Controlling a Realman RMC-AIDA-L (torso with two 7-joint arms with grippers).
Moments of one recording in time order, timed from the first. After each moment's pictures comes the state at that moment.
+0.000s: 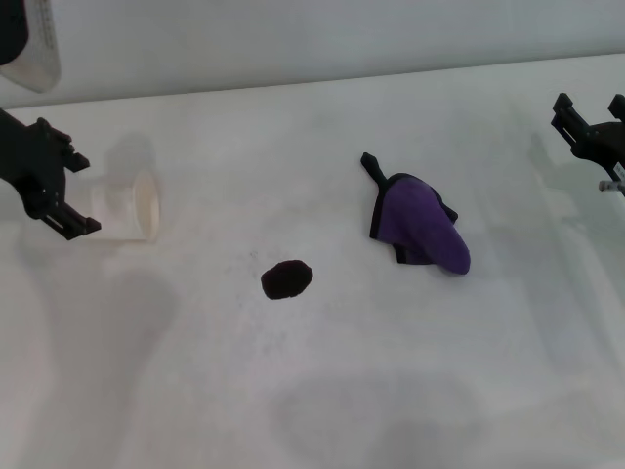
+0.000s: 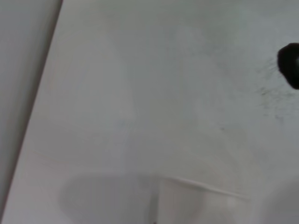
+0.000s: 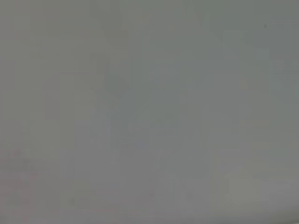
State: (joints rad) left arm -1.33 -2.08 2.85 -0.73 0.61 1.34 -1.18; right arm 0.51 2.03 -0.63 0.10 2.42 1.06 -2.76
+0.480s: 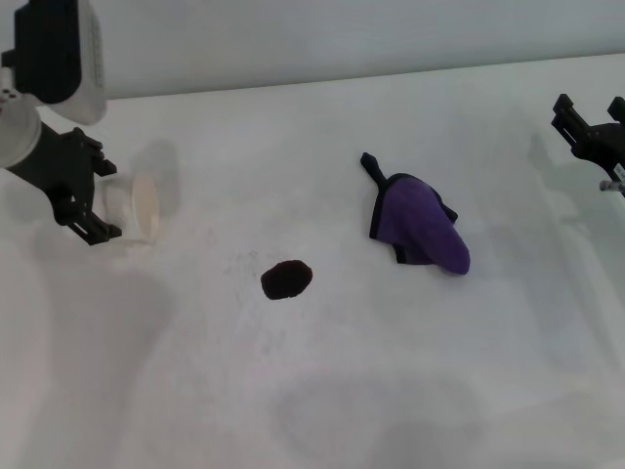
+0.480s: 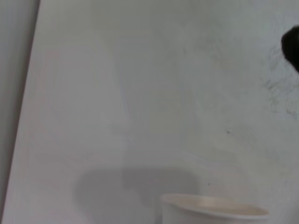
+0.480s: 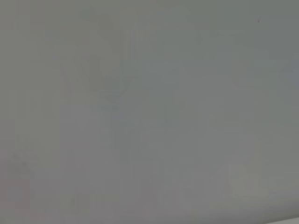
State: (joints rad) left arm -1.31 -2.08 2.85 -0.55 0.65 1.16 -1.15; right arm 0.51 2.03 -0.63 0.10 2.42 1.06 -2.72
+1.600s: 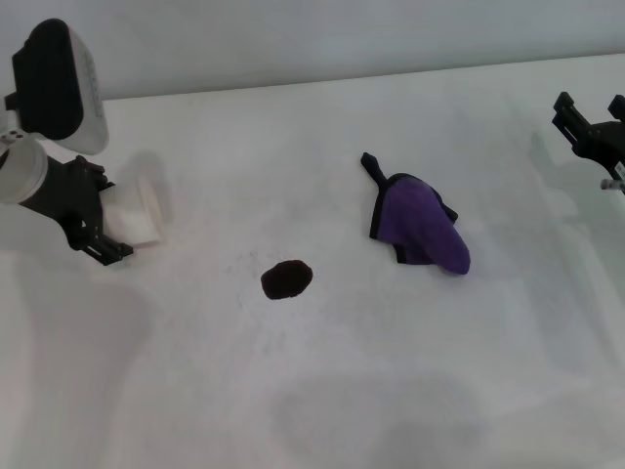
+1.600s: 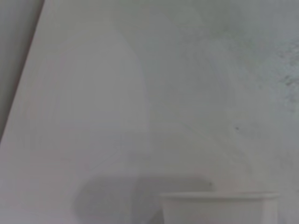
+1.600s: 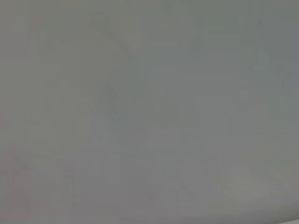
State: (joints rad) left arm -1.21 -2.08 2.85 -0.47 0.58 1.05 -1.18; right arm 0.51 2.03 -0.64 0.09 2.42 1.06 -2.72
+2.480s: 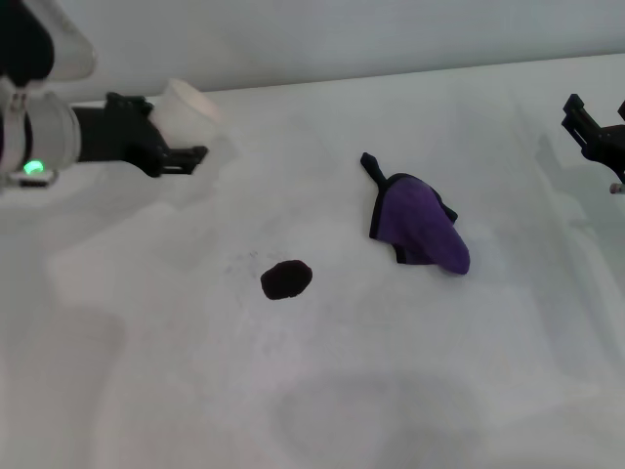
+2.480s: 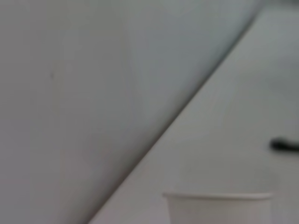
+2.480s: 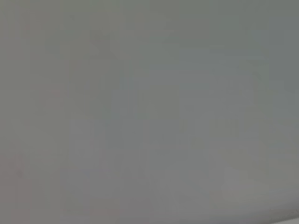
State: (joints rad) left arm -1.08 -2.08 2.85 -0.40 -0.08 0.99 -1.13; right arm 0.49 2.03 -0.63 0.09 2.42 1.09 -2.71
